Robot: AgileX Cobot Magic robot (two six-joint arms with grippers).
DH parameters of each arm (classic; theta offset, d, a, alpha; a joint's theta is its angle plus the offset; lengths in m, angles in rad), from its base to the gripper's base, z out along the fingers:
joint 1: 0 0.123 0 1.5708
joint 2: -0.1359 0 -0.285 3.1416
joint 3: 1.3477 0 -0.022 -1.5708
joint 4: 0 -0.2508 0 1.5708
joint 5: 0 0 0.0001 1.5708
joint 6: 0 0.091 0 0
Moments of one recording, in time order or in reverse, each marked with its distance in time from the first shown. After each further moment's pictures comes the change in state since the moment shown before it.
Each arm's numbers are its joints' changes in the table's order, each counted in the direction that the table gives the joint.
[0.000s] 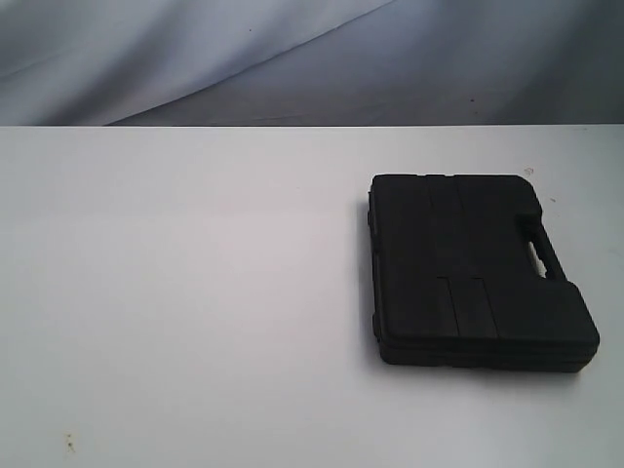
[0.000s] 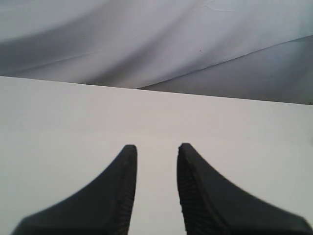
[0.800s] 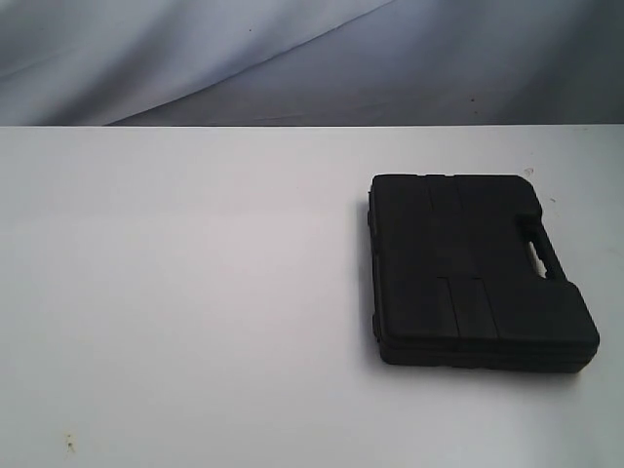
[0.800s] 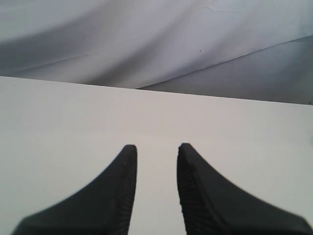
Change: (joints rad) left arm 0.000 0.000 0.000 0.000 0.000 0.000; right arm -0.181 0.134 0.202 -0.087 -0.098 -0.087
